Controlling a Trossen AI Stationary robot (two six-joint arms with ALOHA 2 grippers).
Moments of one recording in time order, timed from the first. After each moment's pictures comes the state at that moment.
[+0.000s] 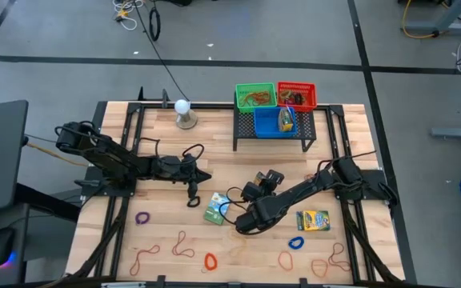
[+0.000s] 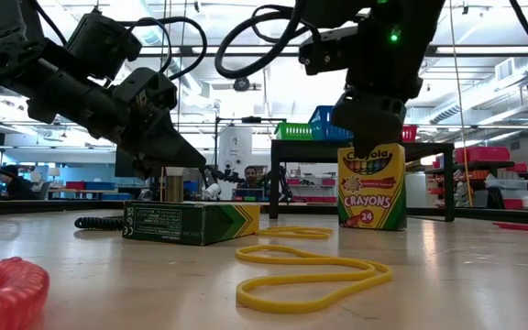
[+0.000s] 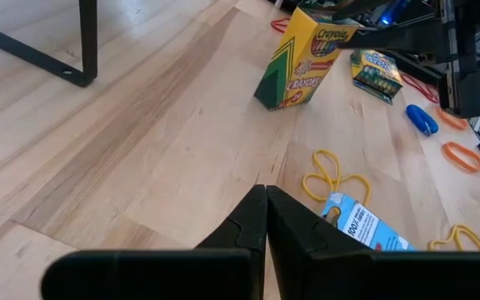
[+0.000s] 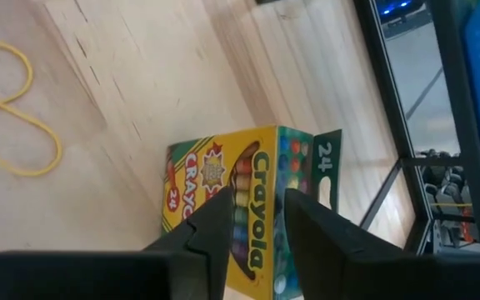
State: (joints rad) left arm -0.06 1.47 0.28 0.80 -0.16 -0.43; right arm 0.41 2.12 1.64 -1.42 0.74 0.95
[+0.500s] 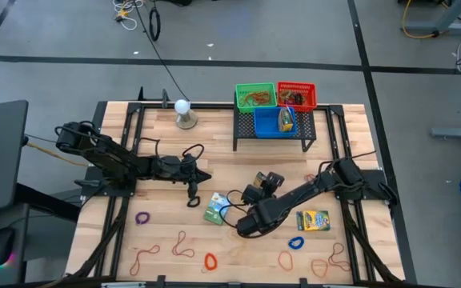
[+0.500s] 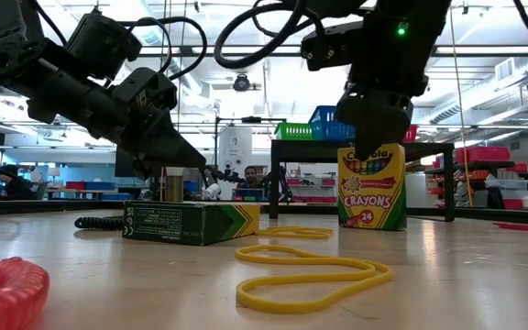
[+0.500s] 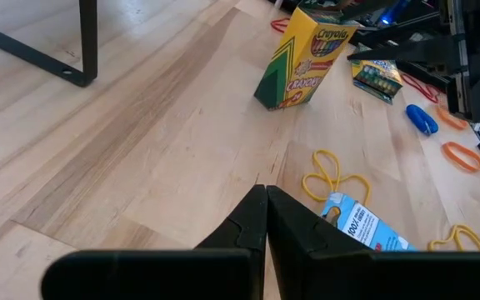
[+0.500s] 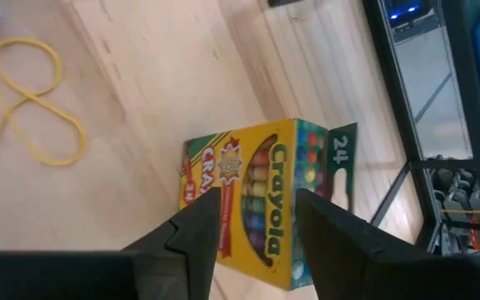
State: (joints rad) left arm -0.06 1.47 0.28 0.80 -0.16 -0.43; right arm 0.43 2.12 1.64 -1.40 0.73 0.95
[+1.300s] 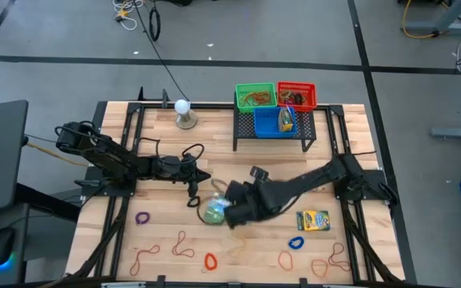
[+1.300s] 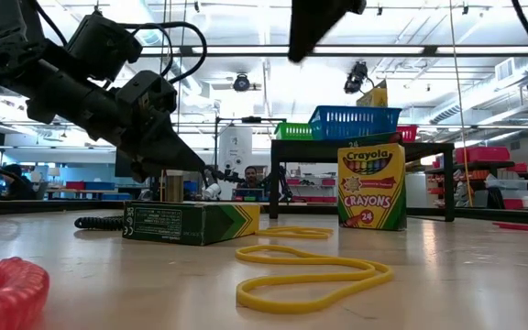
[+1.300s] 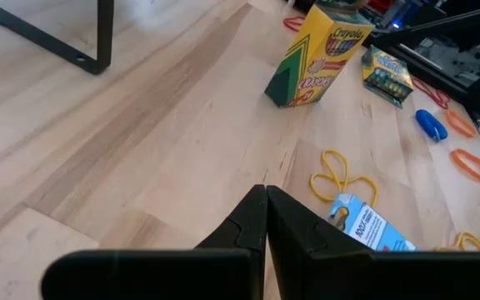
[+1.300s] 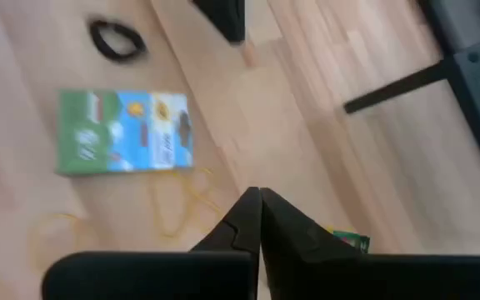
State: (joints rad) left arm -0.06 1.47 0.28 0.78 -0.18 -0.48; right arm 0.37 2.08 2.03 -1.33 0.54 0.69
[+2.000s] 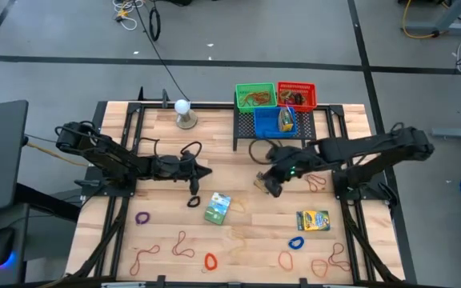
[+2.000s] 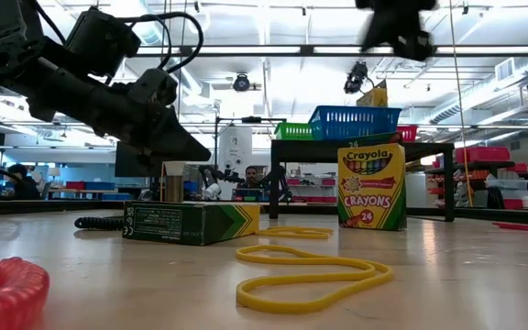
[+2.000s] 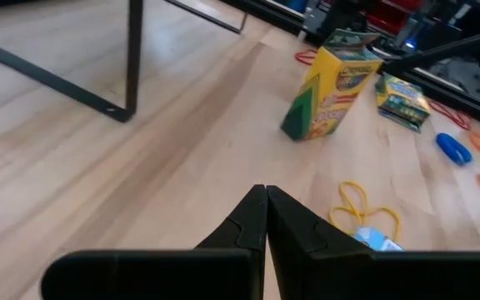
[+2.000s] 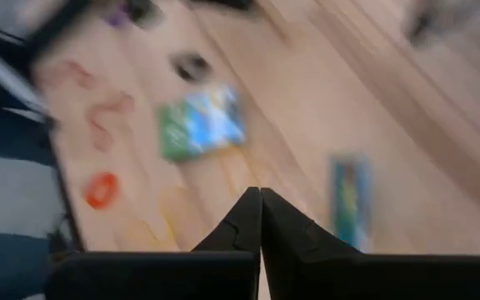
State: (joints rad) left arm -0.06 1.47 0.28 0.85 -0.28 -0.40; right arm 0.15 1.33 1.19 -0.74 0.07 0.75
